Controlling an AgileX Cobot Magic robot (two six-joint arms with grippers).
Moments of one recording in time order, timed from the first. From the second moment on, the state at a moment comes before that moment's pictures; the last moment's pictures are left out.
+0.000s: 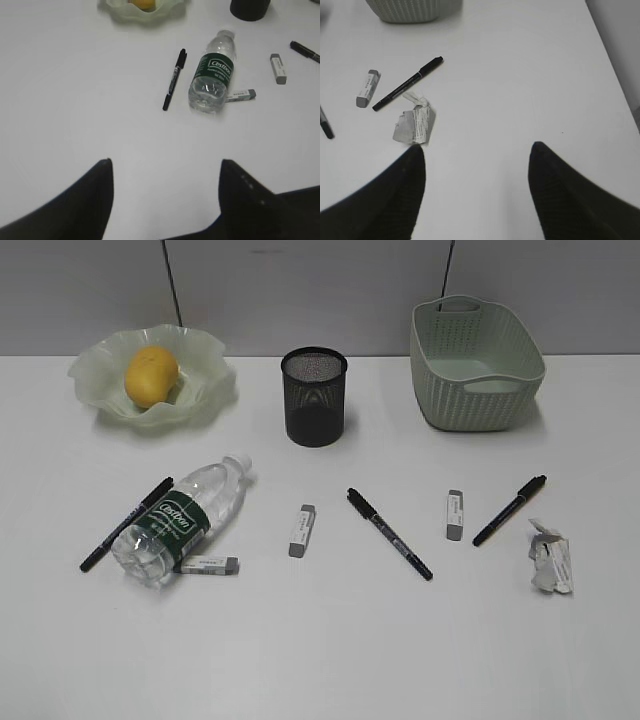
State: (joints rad) left arm -0.09 0.14 -0.53 -0.12 1.07 0.09; right arm -0.02 0.50 -0.53 -0.03 0.75 0.02
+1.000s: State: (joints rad) left arm -0.09 0.04 -0.53 -0.12 1.07 0.09; right arm -0.02 1.52 -0.80 0.25 0.67 -0.07
